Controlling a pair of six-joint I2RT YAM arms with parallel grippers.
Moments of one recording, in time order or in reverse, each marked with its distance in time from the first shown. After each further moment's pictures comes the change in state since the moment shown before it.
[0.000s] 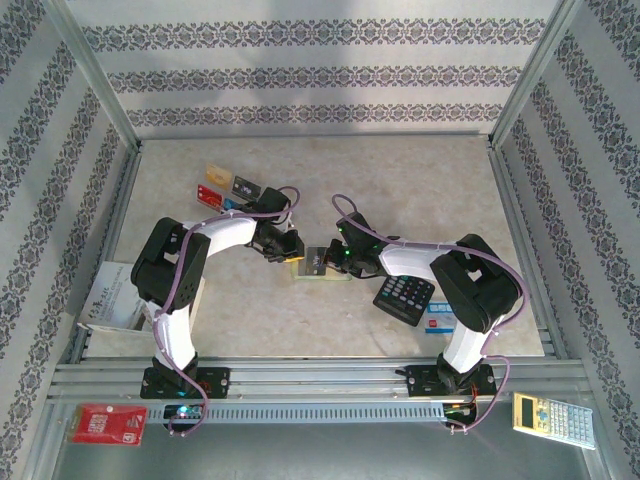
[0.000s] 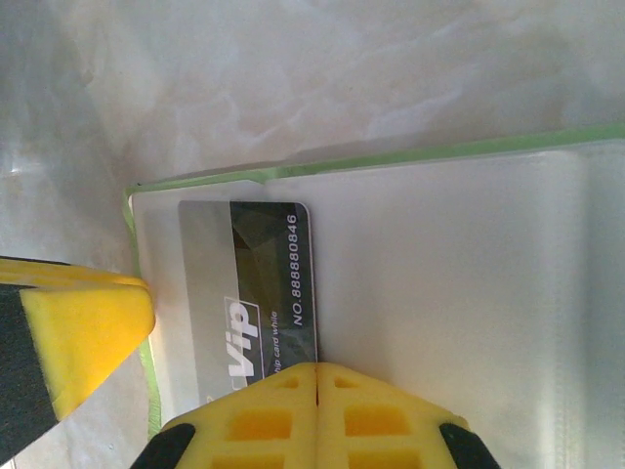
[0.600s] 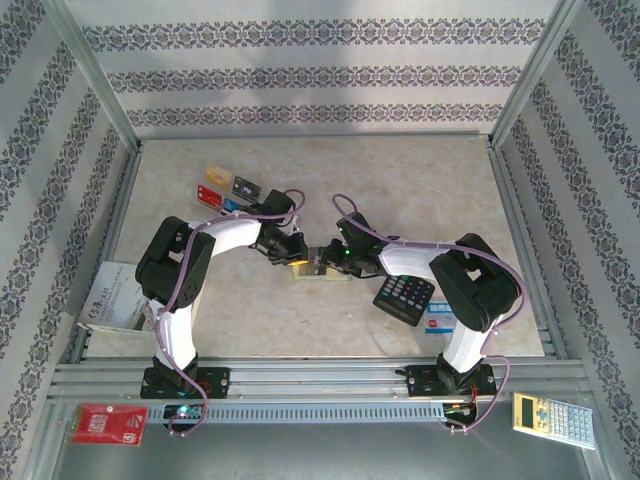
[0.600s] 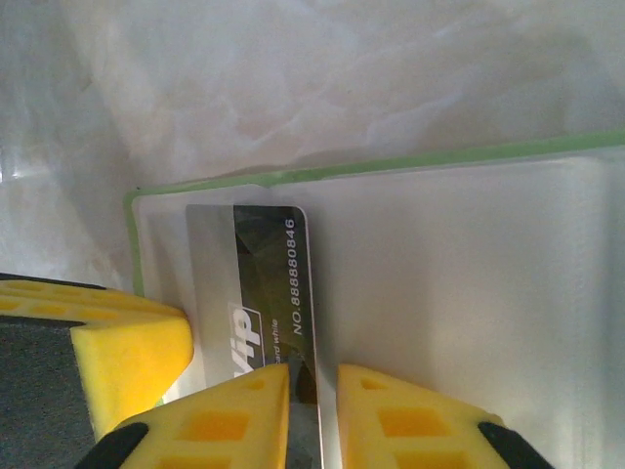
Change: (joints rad) left arm -0.025 0.029 0.009 0.001 0.035 0.000; right arm -0.006 0.009 0.000 0.011 -0.010 0.008
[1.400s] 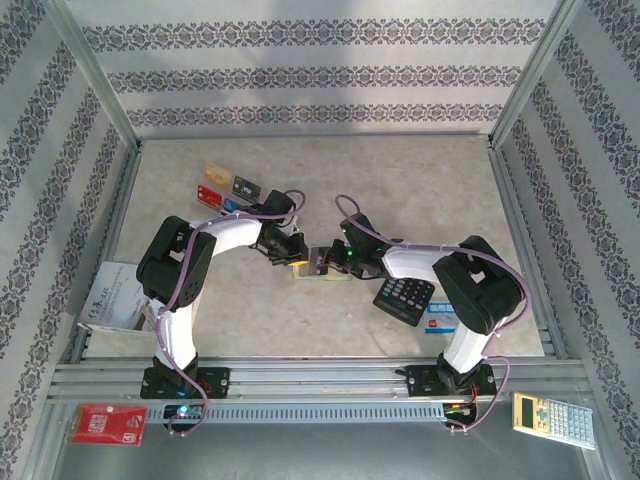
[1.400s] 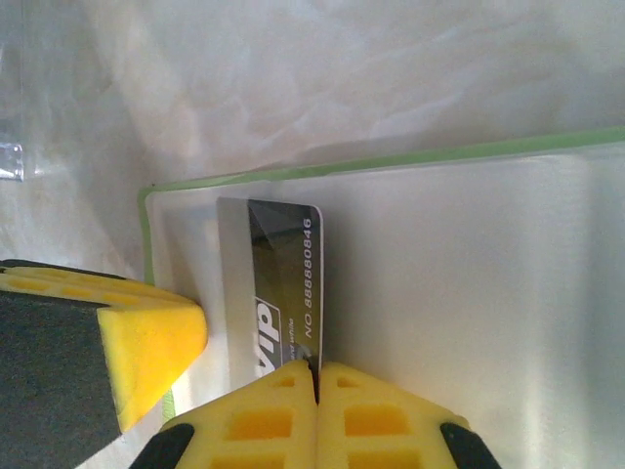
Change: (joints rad) left arm 0.000 0.008 0.003 0.000 -0.004 0.000; right arm -0.016 -0.041 -0.052 0.046 -0.004 -0.005
